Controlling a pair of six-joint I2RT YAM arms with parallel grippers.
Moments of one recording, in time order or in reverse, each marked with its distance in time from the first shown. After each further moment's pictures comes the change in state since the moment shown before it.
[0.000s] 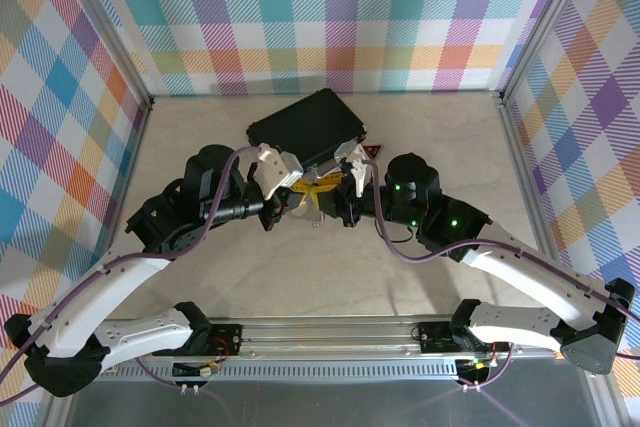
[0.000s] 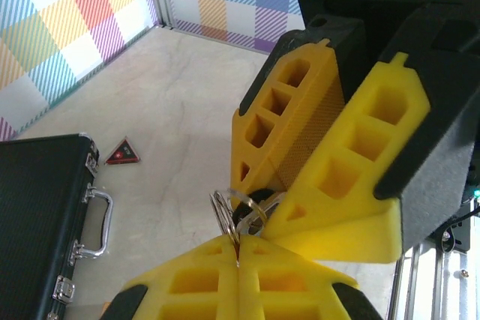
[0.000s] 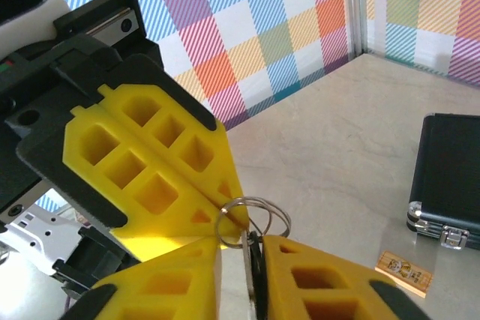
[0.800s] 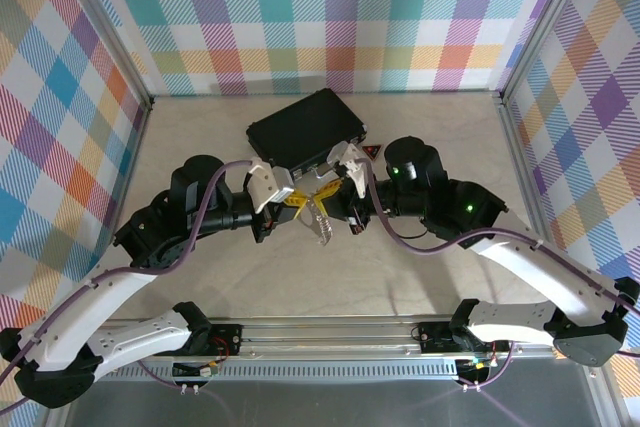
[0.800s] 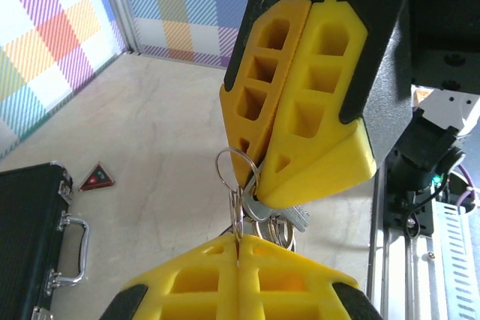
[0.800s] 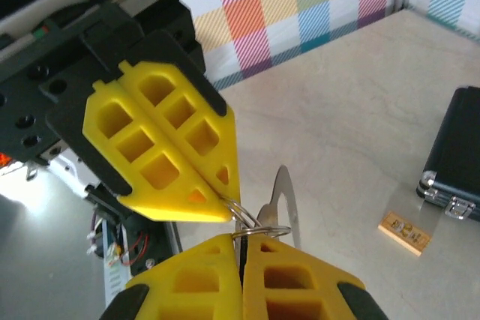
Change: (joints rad) left arm 0.000 -0.085 -0.055 0.019 0.113 0.051; right arm 0.005 0.064 0.274 -0.416 -0.111 -0.163
